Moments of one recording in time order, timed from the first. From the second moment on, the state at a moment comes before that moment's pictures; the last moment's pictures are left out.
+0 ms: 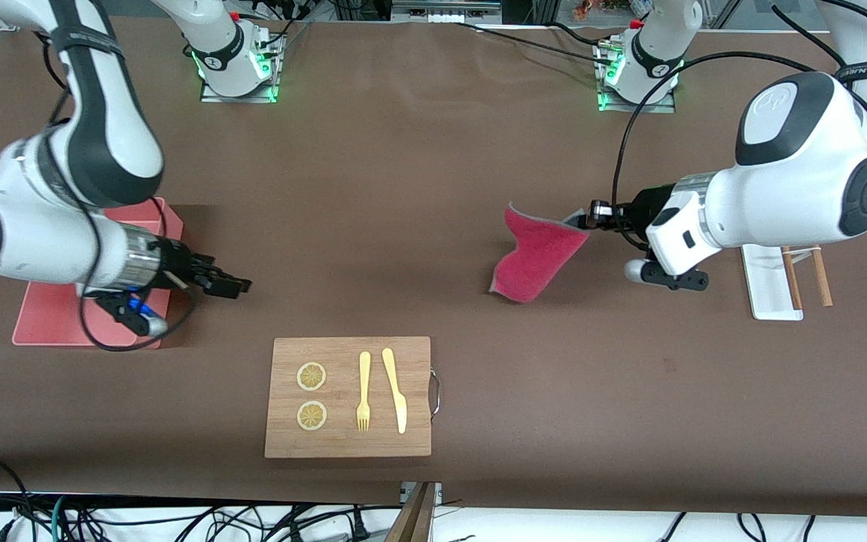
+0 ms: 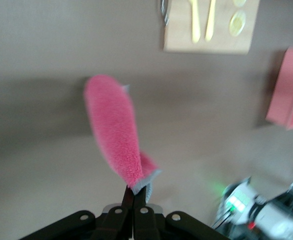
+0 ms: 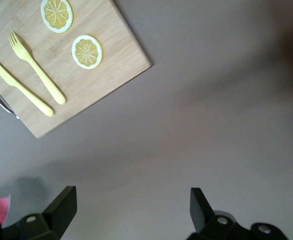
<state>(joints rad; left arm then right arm) 0.26 0.40 -0.62 -1.44 -0.37 1.71 -0.31 0.08 0.44 0.14 -1.52 0.31 1.85 0.68</state>
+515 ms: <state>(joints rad) 0.10 0.49 -0.62 -1.44 -0.43 2.10 -0.53 0.08 0.54 0.33 -1.52 0.31 2.10 1.09</state>
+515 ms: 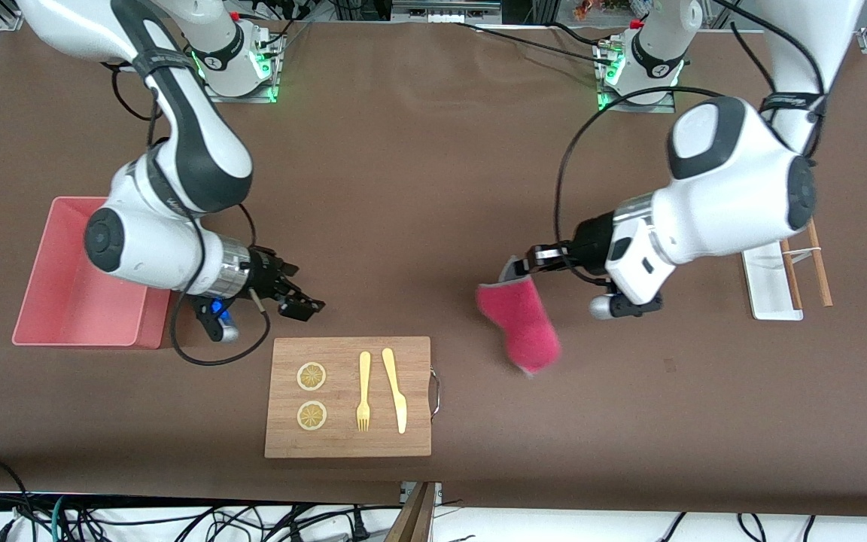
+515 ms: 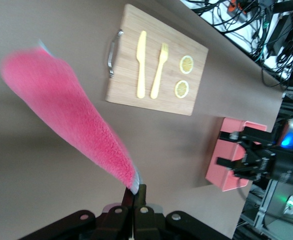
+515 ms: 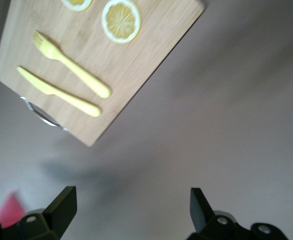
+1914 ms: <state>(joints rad) -0.14 0.53 -0.61 -1.44 -0.60 2.51 -0.79 0.08 0.61 0.47 -1.51 0.31 2.35 1.33</state>
